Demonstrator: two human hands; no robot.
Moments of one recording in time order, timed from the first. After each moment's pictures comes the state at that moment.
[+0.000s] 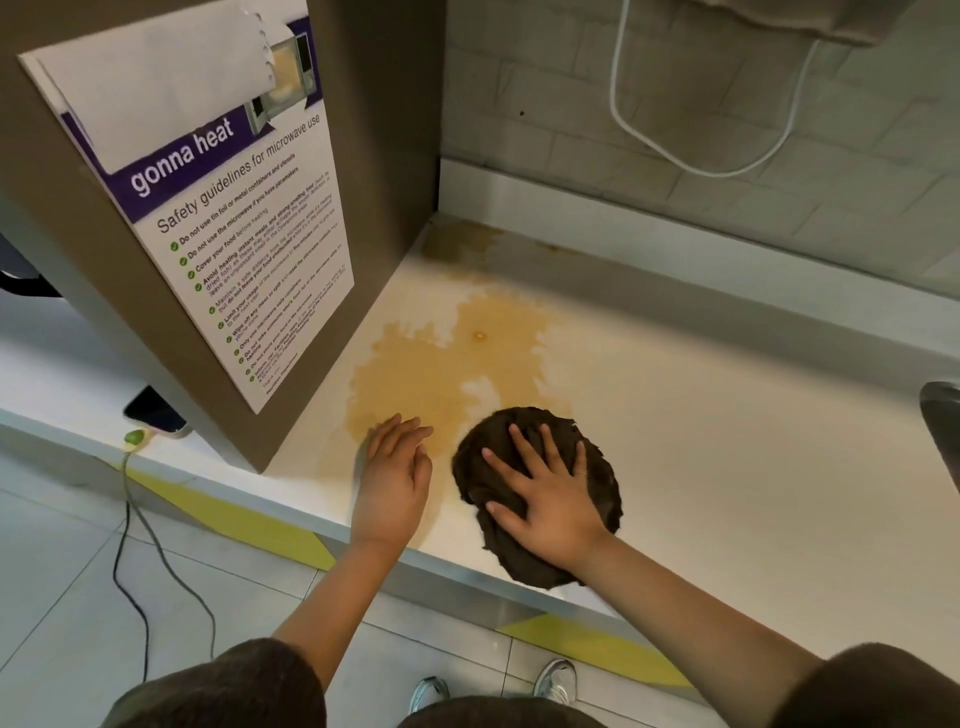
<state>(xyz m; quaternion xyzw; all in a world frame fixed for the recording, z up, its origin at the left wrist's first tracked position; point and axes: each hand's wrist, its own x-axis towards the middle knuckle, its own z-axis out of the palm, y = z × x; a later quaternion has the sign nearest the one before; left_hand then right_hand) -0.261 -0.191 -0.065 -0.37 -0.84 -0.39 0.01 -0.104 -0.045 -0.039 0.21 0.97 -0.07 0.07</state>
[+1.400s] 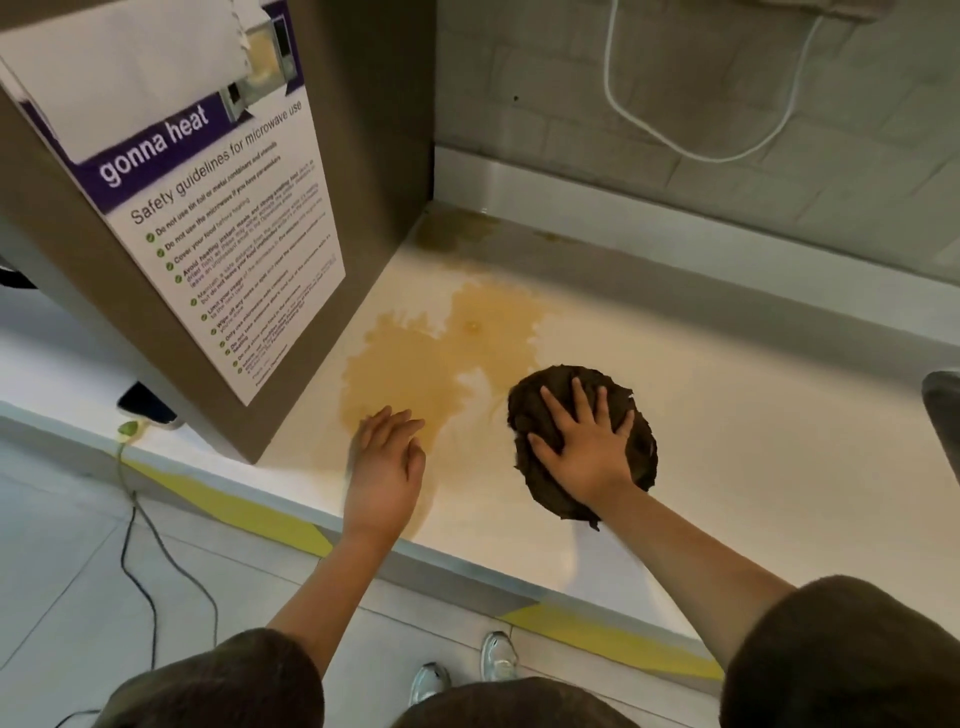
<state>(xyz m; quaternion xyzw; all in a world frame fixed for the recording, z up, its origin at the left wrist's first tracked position) -0.262 -0.189 -0.071 -0.36 -0.86 -0.37 0.01 -0.112 0.025 -0.043 0.35 0.93 -0.07 0.06</state>
